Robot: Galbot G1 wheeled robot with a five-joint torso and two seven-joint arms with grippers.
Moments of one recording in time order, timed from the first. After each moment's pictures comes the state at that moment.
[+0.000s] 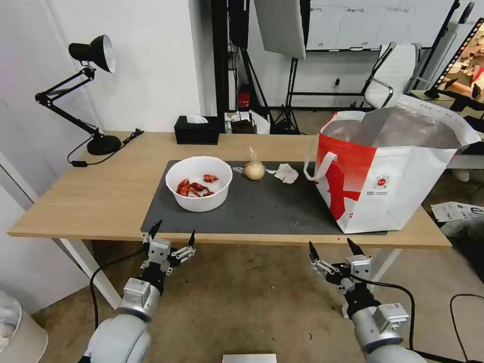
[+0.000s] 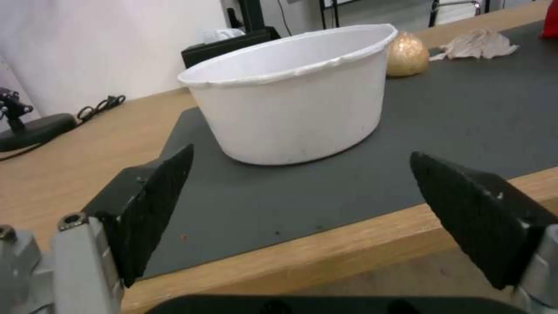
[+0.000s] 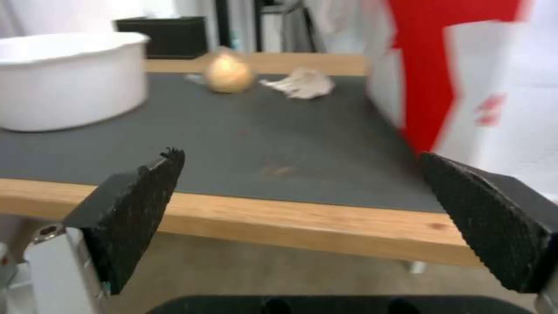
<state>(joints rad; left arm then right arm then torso) 1.52 -1.14 -0.41 -2.11 -0.11 0.08 -0.12 -1.65 1.06 0.35 2.25 0.36 -0.07 0.28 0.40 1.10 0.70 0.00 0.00</state>
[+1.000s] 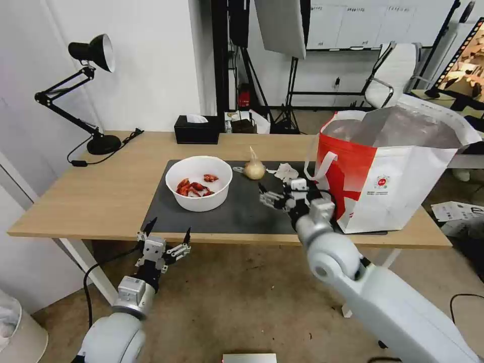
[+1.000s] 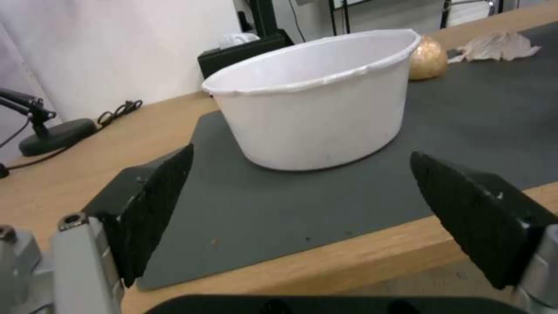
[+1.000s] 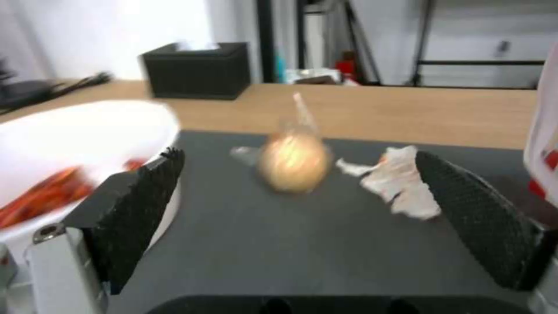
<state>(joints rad) 1.54 -1.13 -0.45 -2.13 -0.11 0.08 -0.12 -0.65 1.01 -0.20 1.89 0.83 -0.31 0.64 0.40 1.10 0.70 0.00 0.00</state>
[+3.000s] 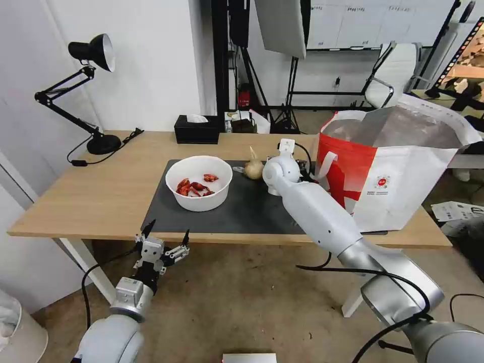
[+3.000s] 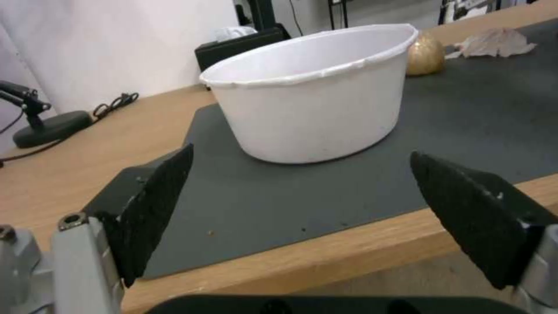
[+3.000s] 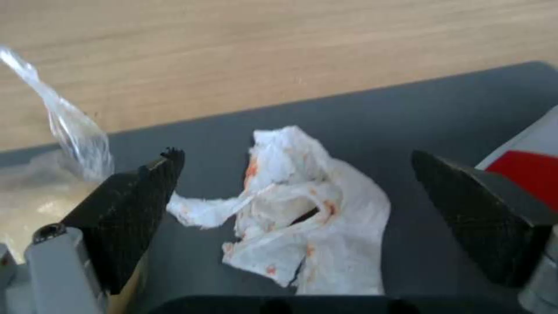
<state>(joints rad) 1.54 -1.12 -0.45 -2.14 -0.13 0.10 -0.12 -0.19 1.40 -0.21 1.06 1.00 -0.49 0.92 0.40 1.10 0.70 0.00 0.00</state>
